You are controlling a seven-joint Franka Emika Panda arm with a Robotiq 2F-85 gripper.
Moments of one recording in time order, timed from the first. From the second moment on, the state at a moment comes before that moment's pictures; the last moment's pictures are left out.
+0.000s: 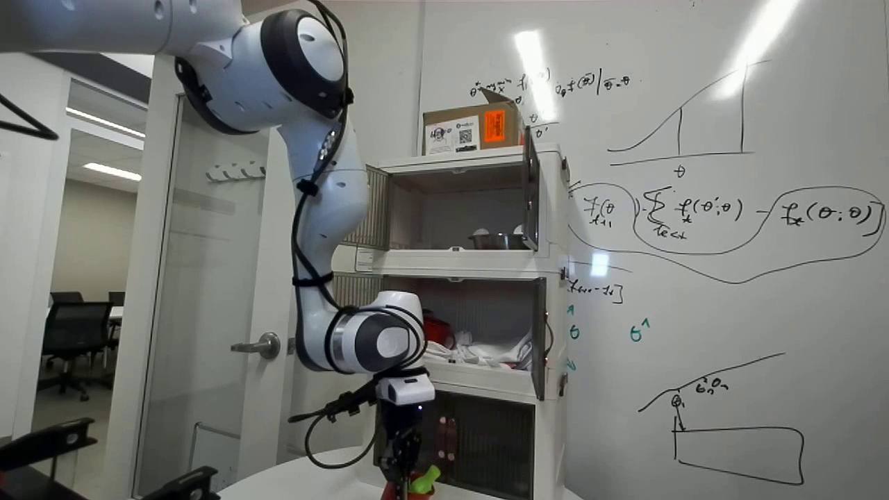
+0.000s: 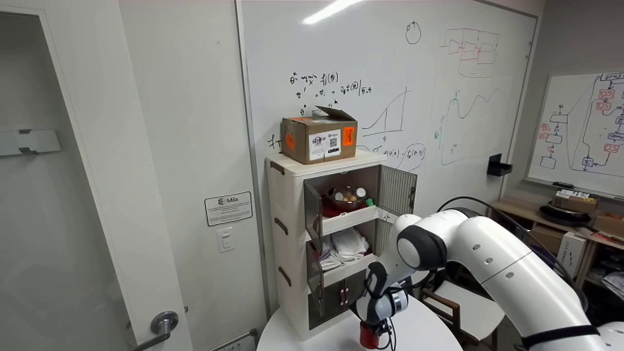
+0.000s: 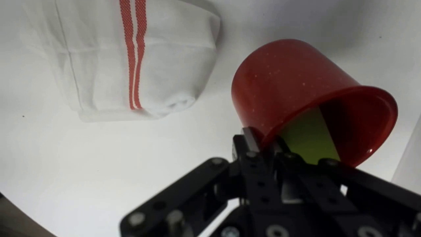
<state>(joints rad) 0.03 1.05 -0.14 -1.83 0.08 2.89 1.35</state>
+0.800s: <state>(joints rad) 0.12 1.27 -0.28 -1.61 0.10 2.92 1.36</state>
